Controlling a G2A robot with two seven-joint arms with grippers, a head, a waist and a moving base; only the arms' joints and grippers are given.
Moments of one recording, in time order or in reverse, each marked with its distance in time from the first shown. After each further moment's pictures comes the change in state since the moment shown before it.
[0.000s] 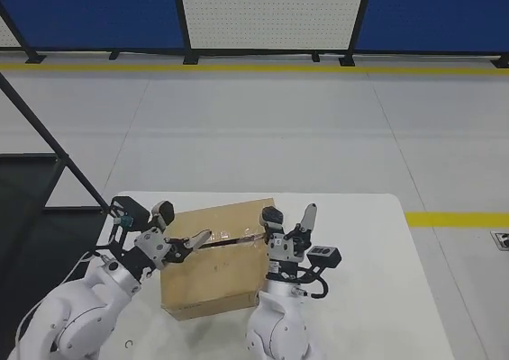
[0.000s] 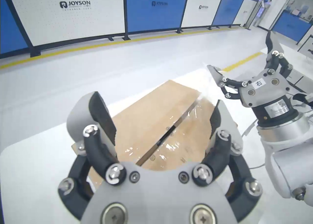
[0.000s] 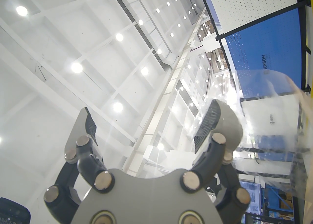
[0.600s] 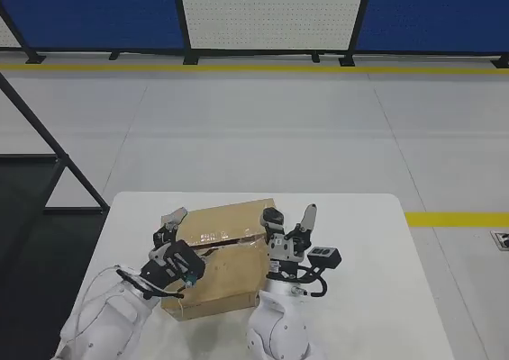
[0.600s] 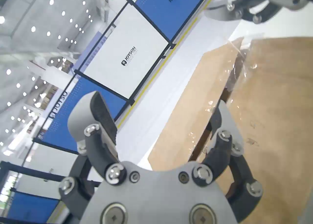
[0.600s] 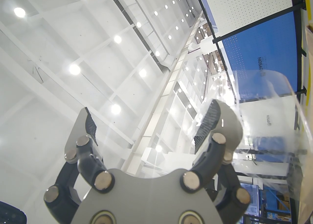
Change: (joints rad) left arm 0.039 0.019 0.125 0.013 1.078 0.053 0.441; right arm 0.000 -0.002 0.007 0.014 0.000 -0.002 -0.012
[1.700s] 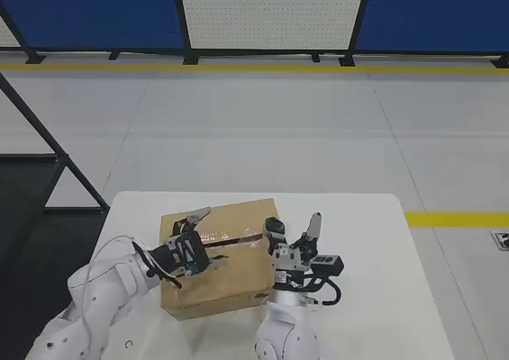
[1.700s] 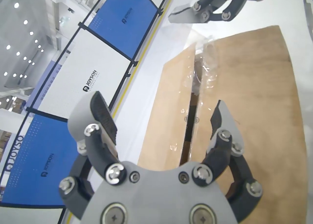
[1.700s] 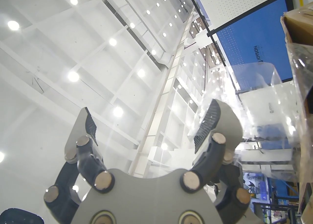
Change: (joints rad) left arm -0.237 0.001 0.067 0.221 -0.016 -0.352 0.177; right arm -0.093 0.025 0.018 -0.108 0.127 0.070 0.127
